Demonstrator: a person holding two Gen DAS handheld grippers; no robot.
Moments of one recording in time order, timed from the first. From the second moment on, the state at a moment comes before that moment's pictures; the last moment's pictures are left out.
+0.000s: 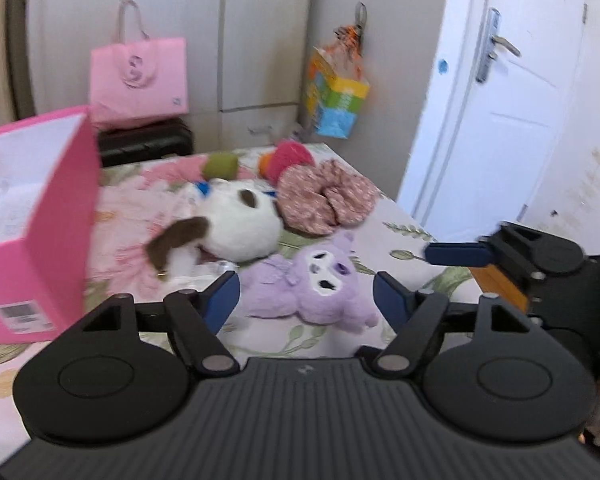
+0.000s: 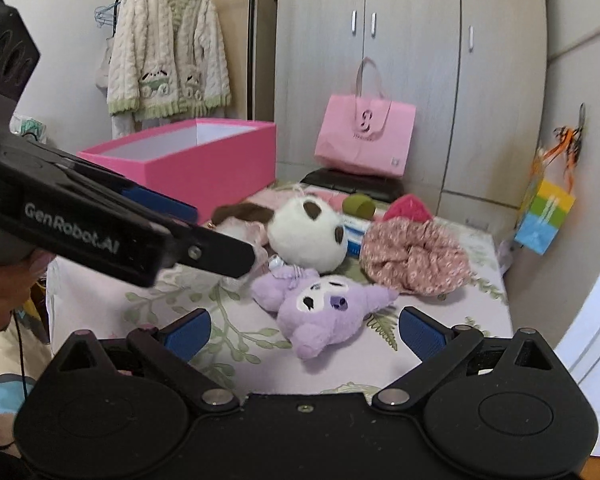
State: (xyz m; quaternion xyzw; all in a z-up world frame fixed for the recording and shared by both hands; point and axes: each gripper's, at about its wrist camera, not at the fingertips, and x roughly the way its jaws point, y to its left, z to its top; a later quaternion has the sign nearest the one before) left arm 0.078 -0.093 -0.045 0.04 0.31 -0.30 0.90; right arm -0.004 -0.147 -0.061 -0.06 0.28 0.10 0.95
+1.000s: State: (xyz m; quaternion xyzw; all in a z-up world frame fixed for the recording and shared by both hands) left arm 0.136 -0.135 -0.094 0.02 0.41 -0.29 0.86; right arm 0.055 -0.153 -0.113 -0.02 0.29 0.09 0.95
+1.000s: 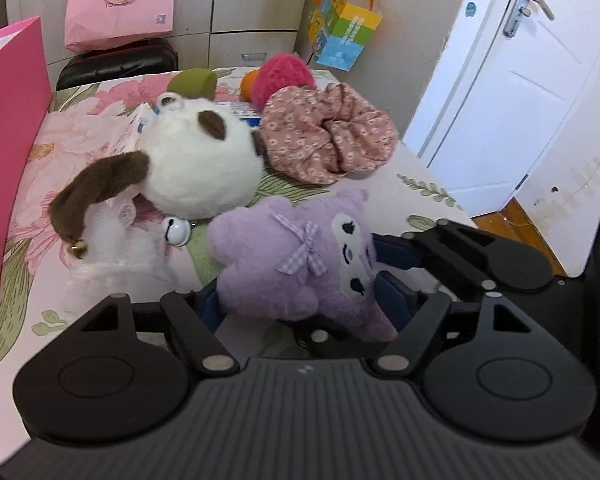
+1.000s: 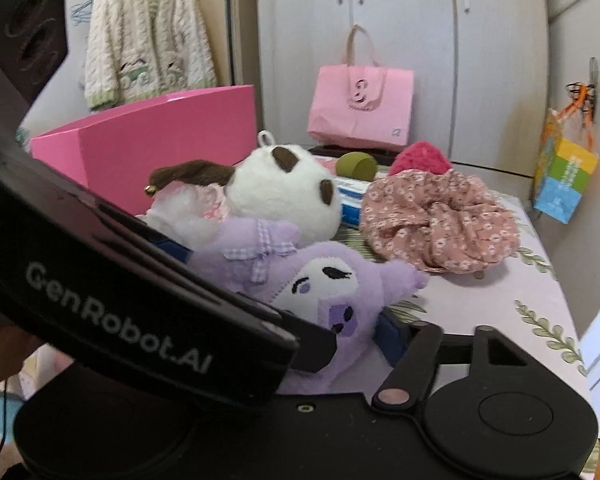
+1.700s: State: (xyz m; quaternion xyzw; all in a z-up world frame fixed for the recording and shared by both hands) left arm 0.070 -0.093 -0.051 0.01 0.39 -0.29 0.87; right arm 0.011 -0.112 -0.071 -0.05 0.32 0.07 0.94
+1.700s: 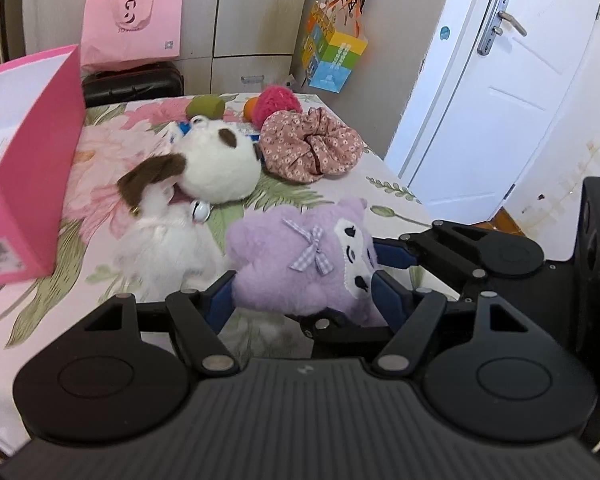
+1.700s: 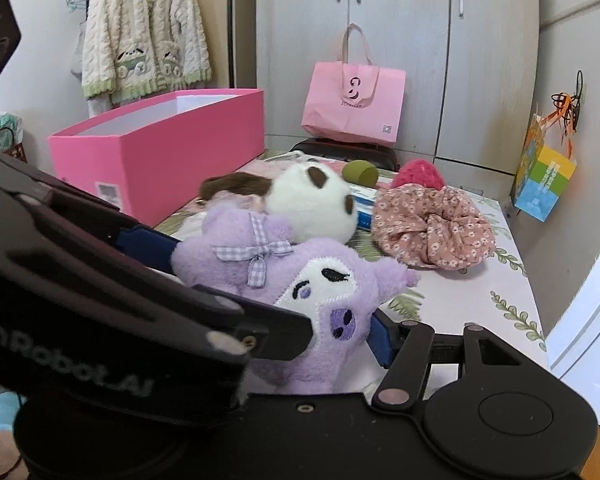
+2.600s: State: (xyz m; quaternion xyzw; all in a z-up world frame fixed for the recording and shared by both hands) left arm 0.019 0.086 0.032 -0.02 0.41 -0.15 0.90; right arm 0.016 0.060 -0.006 -0.11 0.31 0.30 0.90
